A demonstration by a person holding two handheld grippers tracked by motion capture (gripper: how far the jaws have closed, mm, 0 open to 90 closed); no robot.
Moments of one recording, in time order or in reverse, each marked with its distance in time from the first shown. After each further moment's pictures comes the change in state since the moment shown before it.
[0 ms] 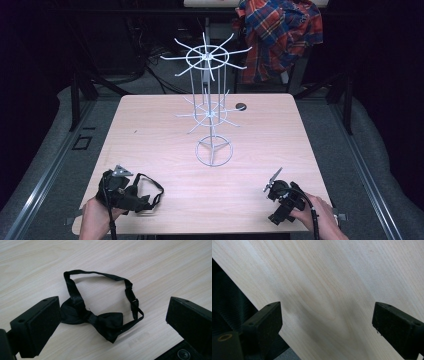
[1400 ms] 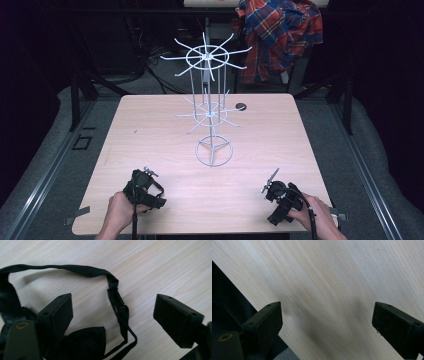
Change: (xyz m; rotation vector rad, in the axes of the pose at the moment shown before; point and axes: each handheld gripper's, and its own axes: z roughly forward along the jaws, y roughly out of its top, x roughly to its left) left arm -0.015 0.020 0.067 0.217 -0.076 0.065; right arm 0.001 0.003 0.006 0.026 0.011 -0.002
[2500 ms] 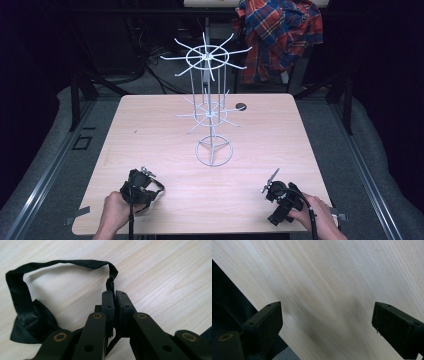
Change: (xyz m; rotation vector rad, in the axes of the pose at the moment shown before) left arm 0.004 -0.004 -0.013 -0.036 0.014 0.011; right arm 0.001 -0.001 -0.001 -0.007 -0.014 -0.008
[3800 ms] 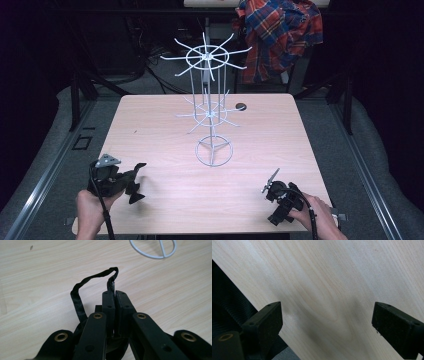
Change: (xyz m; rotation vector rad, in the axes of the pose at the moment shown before) left arm 0.024 -0.021 -0.077 -0.399 0.071 -0.141; right arm 0.000 0.000 0.000 -0.004 0.001 0.001
